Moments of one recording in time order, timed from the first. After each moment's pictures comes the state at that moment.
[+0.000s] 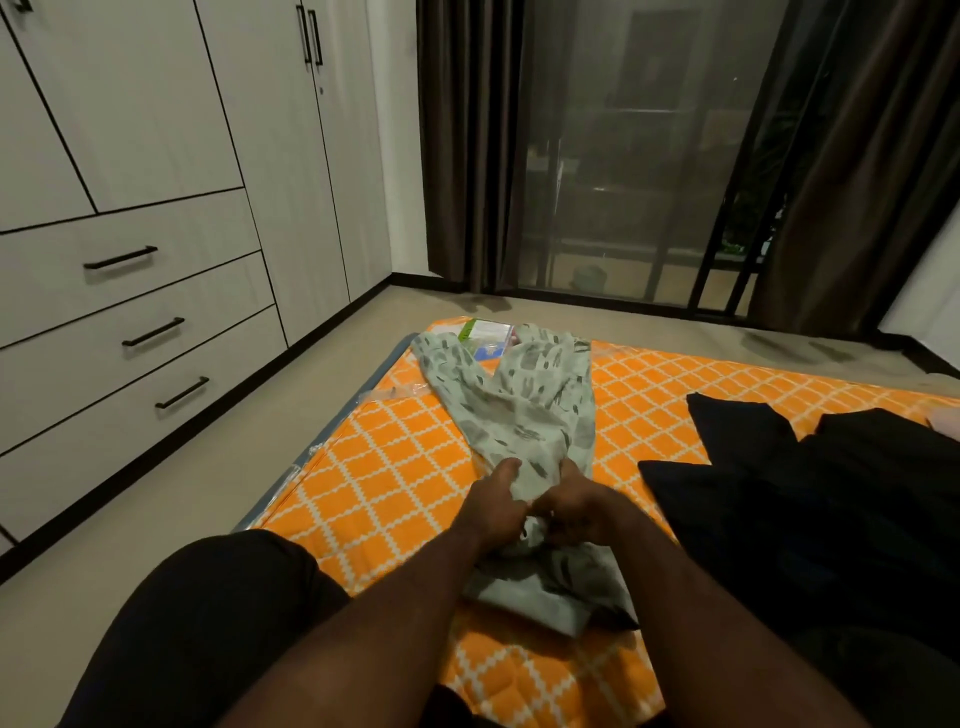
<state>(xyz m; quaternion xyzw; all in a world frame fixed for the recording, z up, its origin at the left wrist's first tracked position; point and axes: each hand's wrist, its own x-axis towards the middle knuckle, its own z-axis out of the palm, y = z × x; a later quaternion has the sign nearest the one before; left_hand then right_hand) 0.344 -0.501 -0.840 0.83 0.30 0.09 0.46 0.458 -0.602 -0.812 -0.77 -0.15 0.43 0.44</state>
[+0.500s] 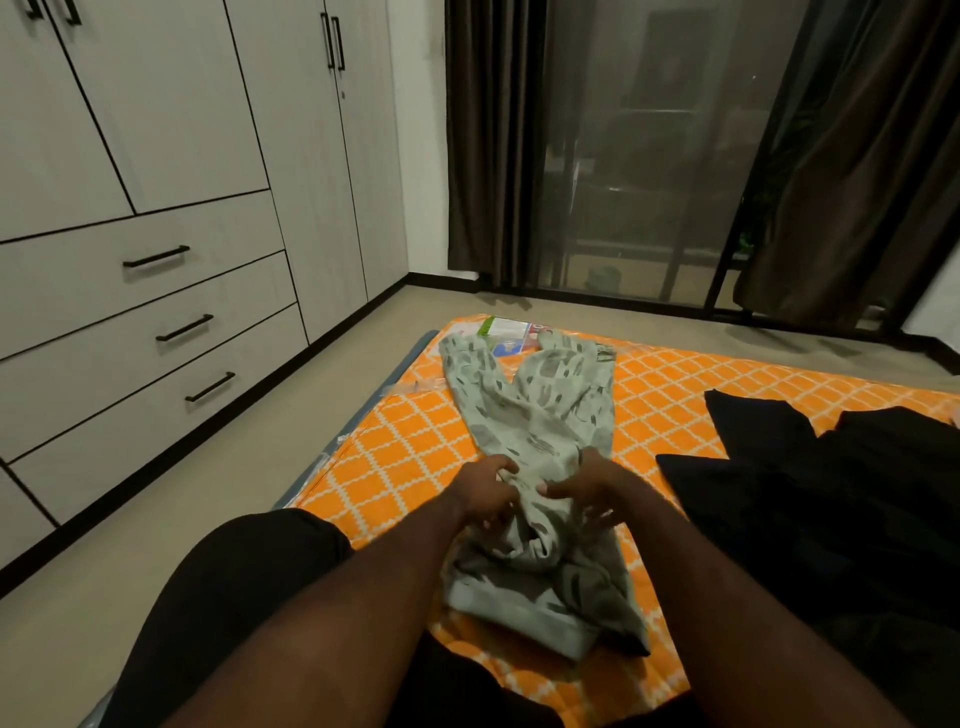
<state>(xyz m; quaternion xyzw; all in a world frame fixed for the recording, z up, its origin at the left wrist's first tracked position) 0.303 -0.471 -0.808 0.84 0.31 0.03 0.44 0.447 -0.605 -0.786 -0.87 -0.22 0.34 0.28</state>
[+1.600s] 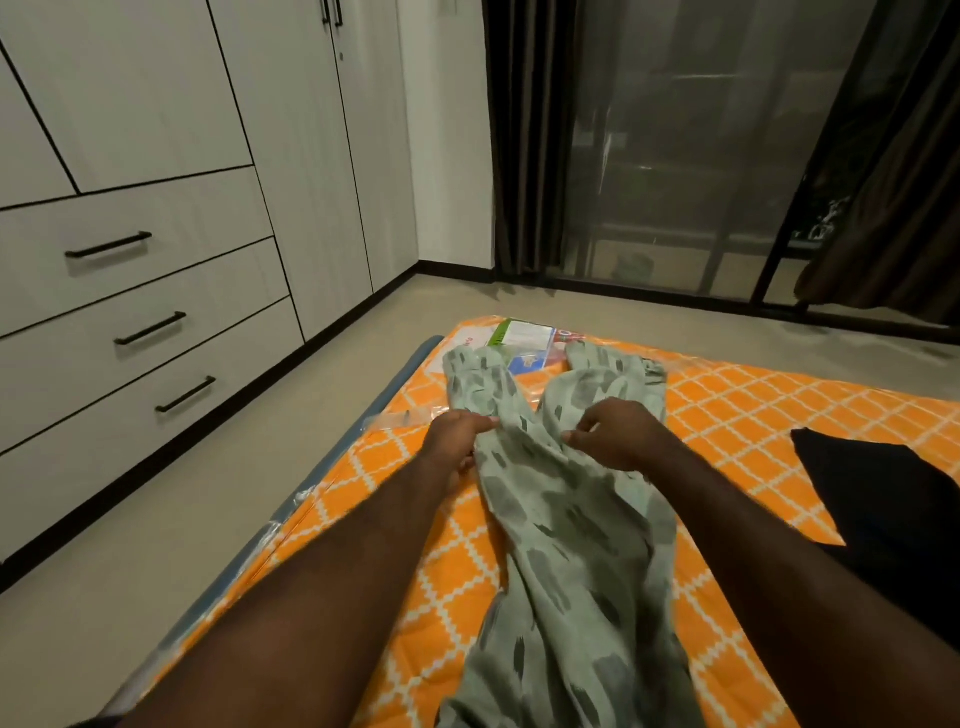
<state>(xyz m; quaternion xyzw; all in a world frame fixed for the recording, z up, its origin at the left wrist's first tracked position) 0.436 -0.310 -0.824 0.54 0.42 0.21 0.70 0.580 -0.475 -0.770 -0.90 -0.40 0.12 0.12</state>
